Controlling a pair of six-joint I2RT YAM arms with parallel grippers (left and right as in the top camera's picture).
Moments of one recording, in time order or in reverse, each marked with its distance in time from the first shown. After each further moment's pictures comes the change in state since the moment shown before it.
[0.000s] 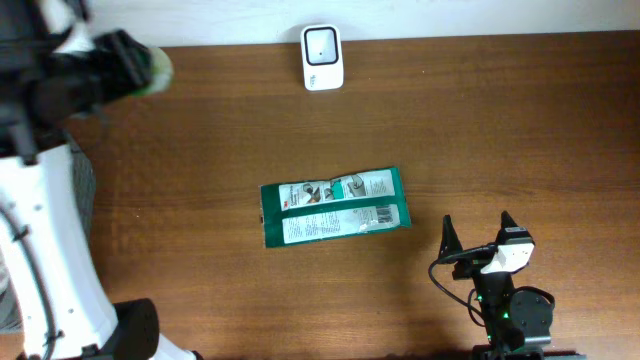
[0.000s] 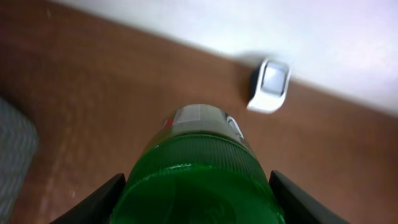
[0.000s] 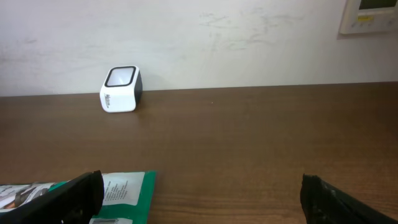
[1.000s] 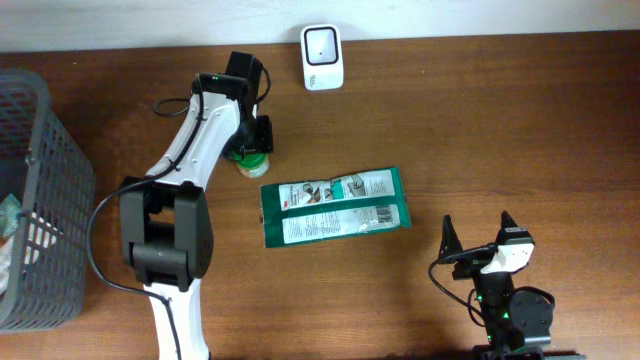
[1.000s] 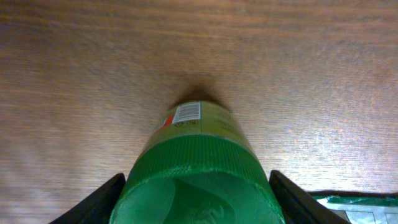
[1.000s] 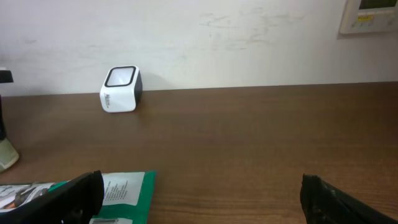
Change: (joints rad) left arm -0.317 0.435 -0.561 0.365 -0.203 0.004; right arm 0.000 0.000 0.000 0.000 0.000 0.000
